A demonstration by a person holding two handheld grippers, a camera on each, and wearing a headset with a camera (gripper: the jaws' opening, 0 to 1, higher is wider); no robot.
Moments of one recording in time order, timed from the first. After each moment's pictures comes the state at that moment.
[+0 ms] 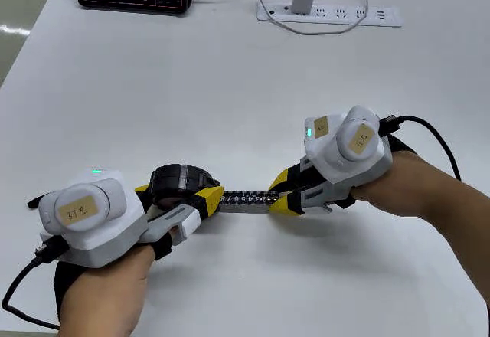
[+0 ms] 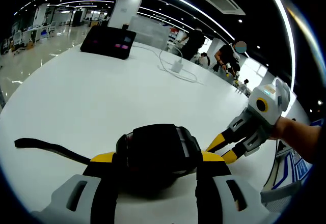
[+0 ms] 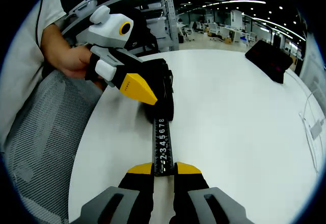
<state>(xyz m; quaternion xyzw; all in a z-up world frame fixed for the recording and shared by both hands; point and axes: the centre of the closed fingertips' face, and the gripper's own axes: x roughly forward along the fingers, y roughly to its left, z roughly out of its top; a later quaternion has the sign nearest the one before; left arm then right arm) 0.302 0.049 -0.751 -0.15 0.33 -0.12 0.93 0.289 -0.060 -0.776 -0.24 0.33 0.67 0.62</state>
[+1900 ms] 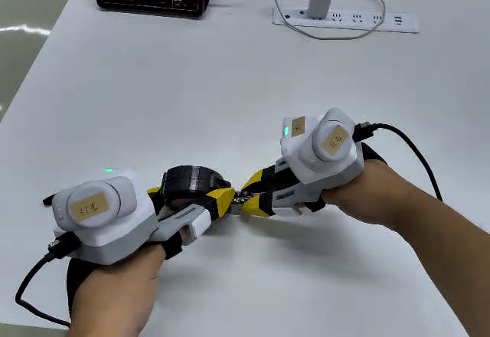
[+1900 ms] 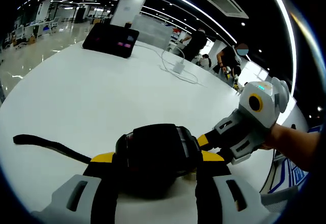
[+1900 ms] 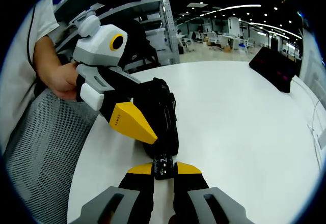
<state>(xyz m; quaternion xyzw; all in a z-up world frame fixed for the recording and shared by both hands) 0.303 0.050 -0.752 -0.17 0.33 -0.11 0.92 0.288 -0.003 -0.773 -0.20 0.31 0.68 0.63</state>
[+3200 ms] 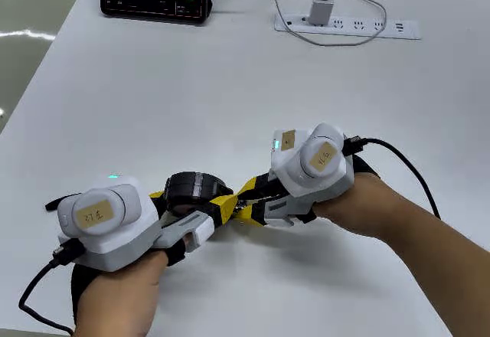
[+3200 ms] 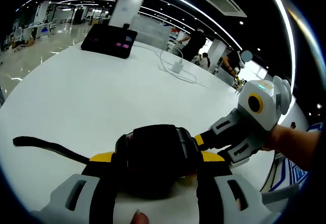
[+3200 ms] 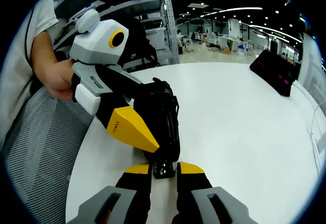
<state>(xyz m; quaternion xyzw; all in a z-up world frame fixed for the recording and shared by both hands) 0.303 0.050 -0.751 -0.17 0.33 -0.12 0.92 0.287 0.003 -0.773 -0.21 0.30 0.68 0.64</state>
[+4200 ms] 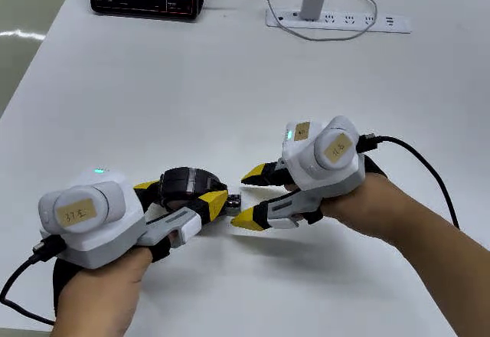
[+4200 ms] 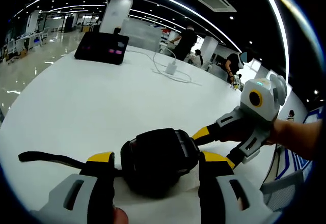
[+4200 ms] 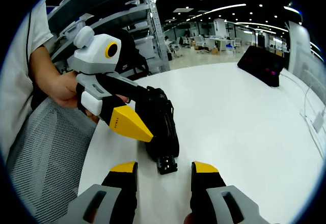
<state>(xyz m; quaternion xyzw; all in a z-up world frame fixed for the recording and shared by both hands) 0.300 0.056 -0.742 -0.12 0.31 -0.15 0.93 0.284 -0.009 -0.761 -0.16 0.31 0.65 0.67</state>
